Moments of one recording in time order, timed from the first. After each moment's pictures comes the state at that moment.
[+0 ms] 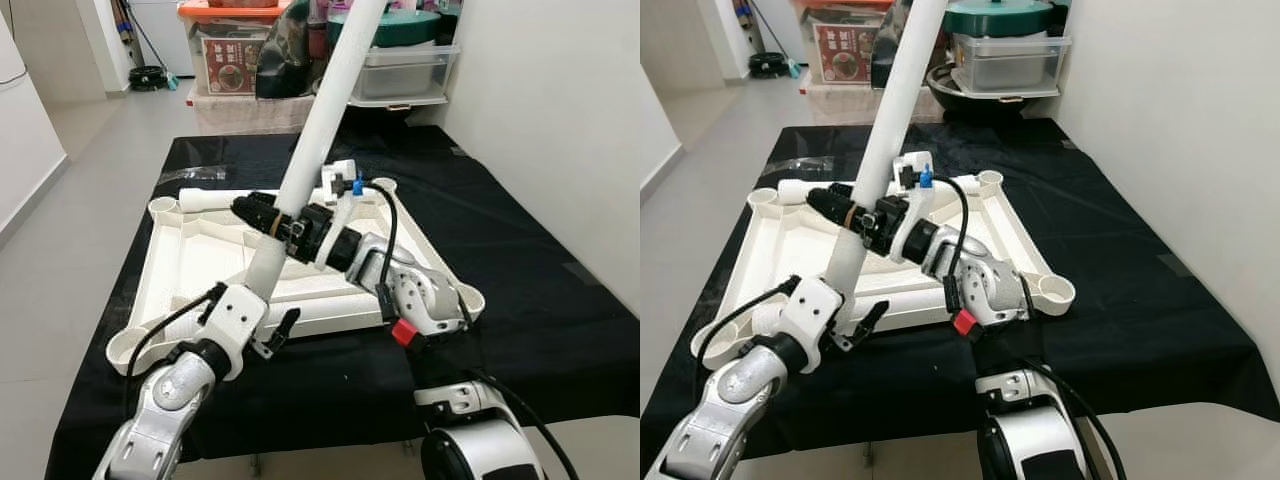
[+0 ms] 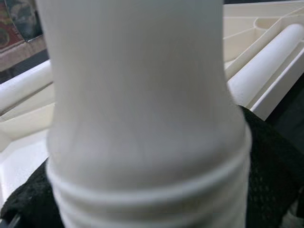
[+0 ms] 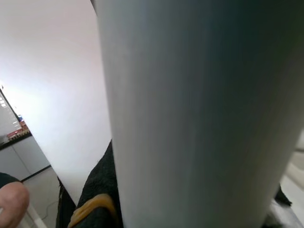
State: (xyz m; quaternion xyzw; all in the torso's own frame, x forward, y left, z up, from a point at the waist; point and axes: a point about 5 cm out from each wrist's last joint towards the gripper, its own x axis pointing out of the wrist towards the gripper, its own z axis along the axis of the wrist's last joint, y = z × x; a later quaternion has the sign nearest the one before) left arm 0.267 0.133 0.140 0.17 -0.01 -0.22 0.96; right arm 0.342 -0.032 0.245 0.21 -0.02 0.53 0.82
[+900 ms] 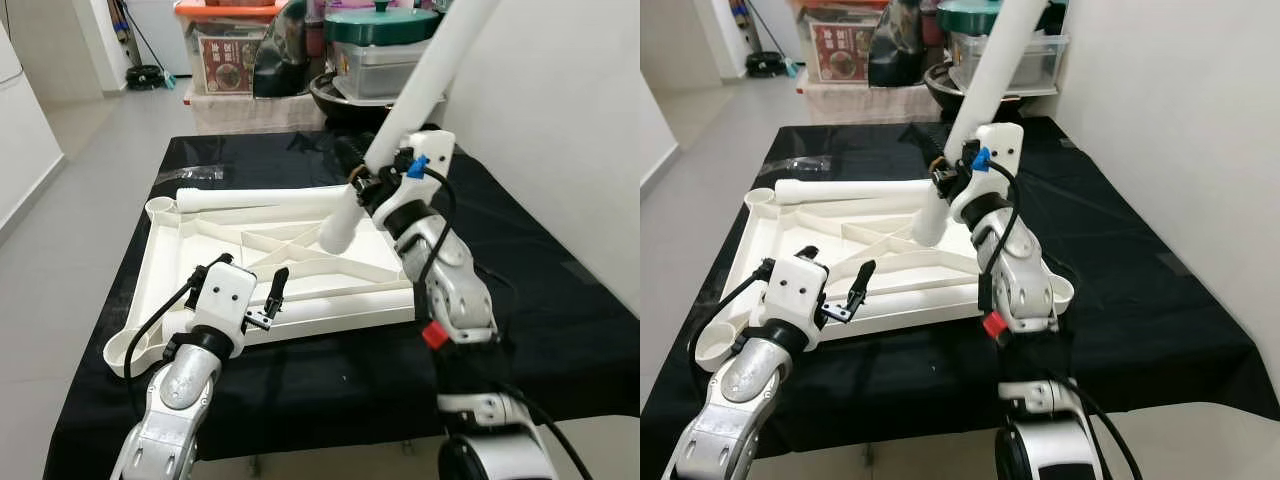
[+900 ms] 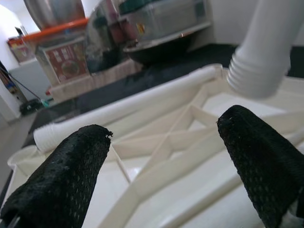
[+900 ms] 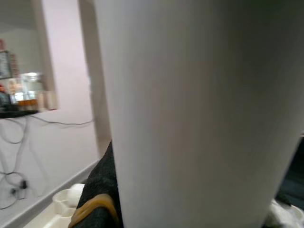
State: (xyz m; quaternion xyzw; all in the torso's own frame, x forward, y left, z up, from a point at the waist) left arm 0.263 0.124 0.179 0.12 -0.11 -0.09 0.98; right arm 0.353 -0.105 0.259 0.06 -0.19 0.18 0.96
